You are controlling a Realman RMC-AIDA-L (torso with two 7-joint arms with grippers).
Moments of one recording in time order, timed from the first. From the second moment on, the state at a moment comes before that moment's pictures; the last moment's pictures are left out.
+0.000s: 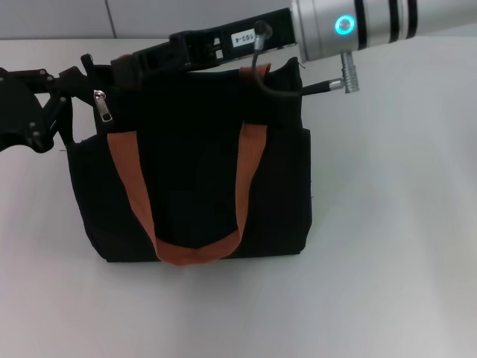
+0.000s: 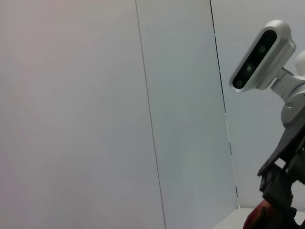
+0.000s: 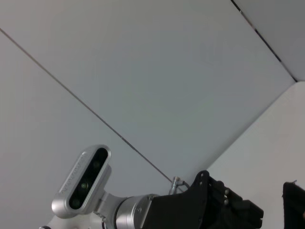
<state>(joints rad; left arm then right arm) -0.43 -1.99 0.46 0.53 1.74 1.70 -0.88 1.04 2.08 -1.08 -0.55 -1.72 -1.43 2.21</state>
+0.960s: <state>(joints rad) -0.43 -1.99 0.46 0.53 1.74 1.69 -0.88 1.10 2.09 -1.13 -0.46 -1.72 -1.35 2.37</state>
